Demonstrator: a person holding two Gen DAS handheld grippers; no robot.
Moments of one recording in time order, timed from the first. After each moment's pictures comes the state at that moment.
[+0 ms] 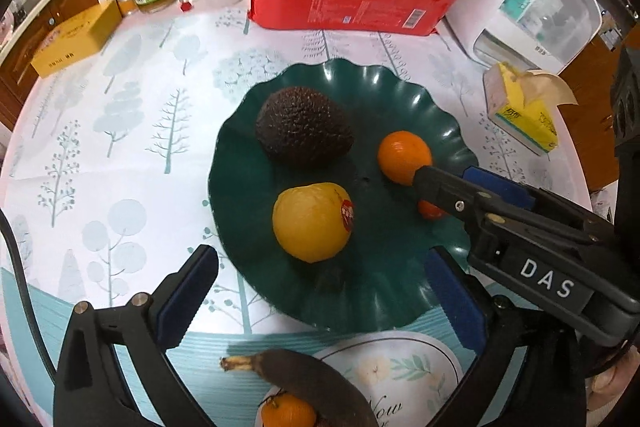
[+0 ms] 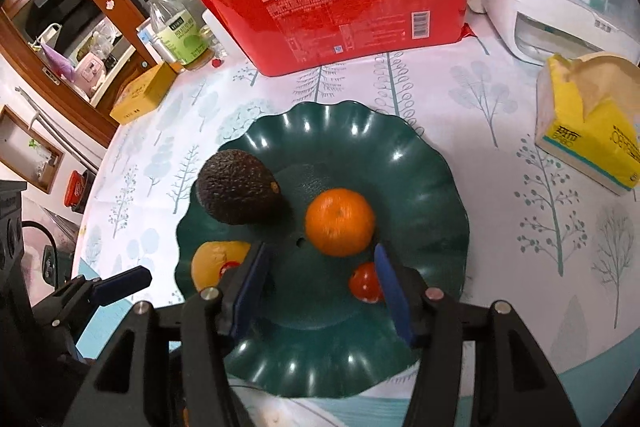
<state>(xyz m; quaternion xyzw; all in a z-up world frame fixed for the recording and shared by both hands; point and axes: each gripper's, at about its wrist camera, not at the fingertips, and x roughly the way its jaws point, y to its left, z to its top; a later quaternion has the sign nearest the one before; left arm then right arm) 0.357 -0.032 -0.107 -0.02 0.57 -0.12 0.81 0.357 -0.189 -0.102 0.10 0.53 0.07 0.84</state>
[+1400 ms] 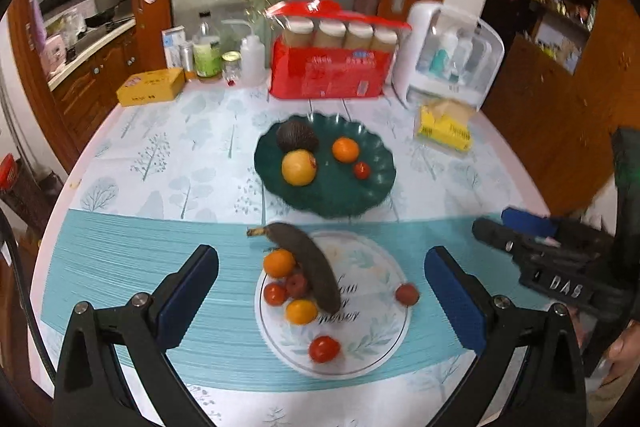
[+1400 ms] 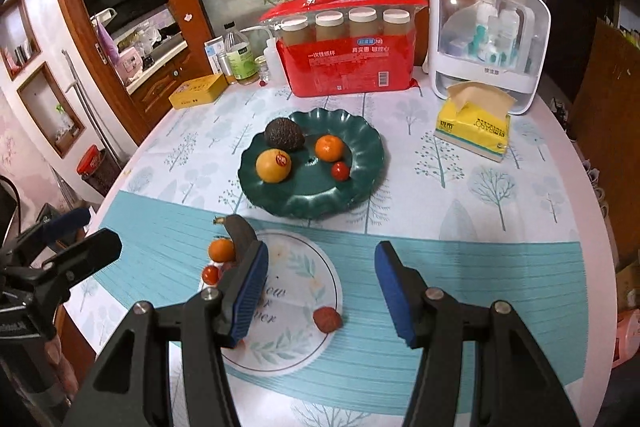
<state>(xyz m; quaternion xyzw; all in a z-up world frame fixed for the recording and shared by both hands) 0.120 -0.002 0.008 -0.02 0.43 -0.12 0.90 0.126 -0.210 0.012 0.03 0.45 0.08 0.89</state>
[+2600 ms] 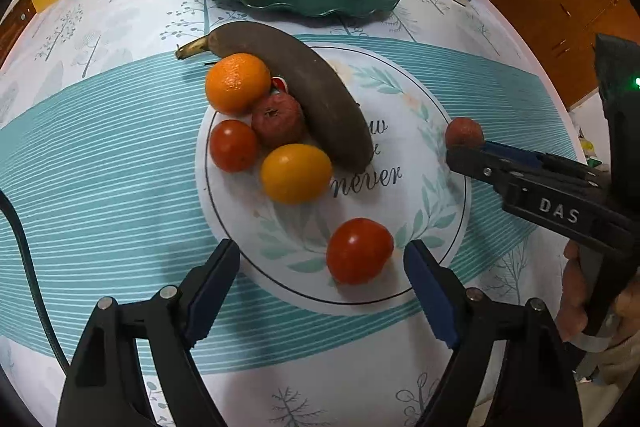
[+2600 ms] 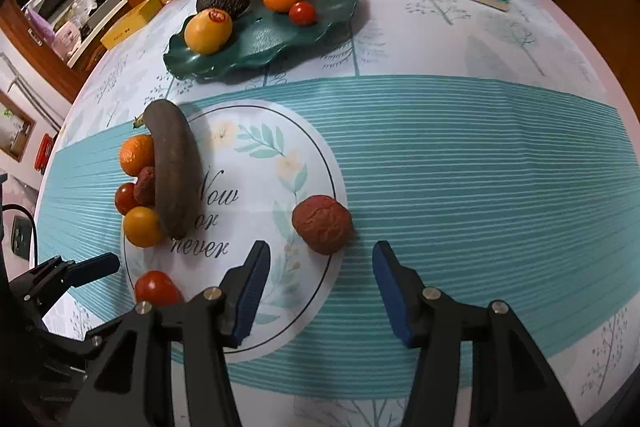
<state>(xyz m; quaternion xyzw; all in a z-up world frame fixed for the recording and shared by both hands) 0.120 0.000 -0.163 0.01 0.58 -0.21 0.79 0.124 -0.192 -0.147 0.07 0.56 0.00 0.82</state>
